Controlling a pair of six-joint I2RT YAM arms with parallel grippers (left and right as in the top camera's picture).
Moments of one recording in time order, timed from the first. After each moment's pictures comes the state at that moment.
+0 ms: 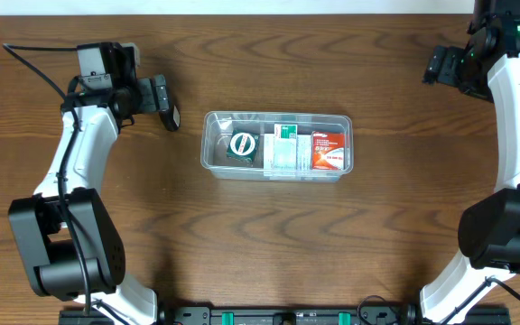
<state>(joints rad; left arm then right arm) 0.13 1.80 1.31 -0.45 0.18 -0.03 -0.11 1.93 1.94 -1.22 0.16 0.26</state>
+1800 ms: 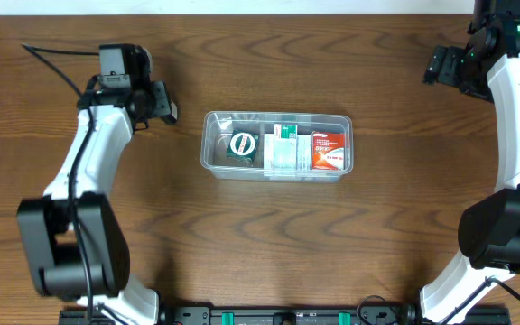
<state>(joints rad) 0.06 1.76 1.31 -0.52 0.09 -0.15 -0.11 1.93 1.94 -1.22 0.16 0.26</state>
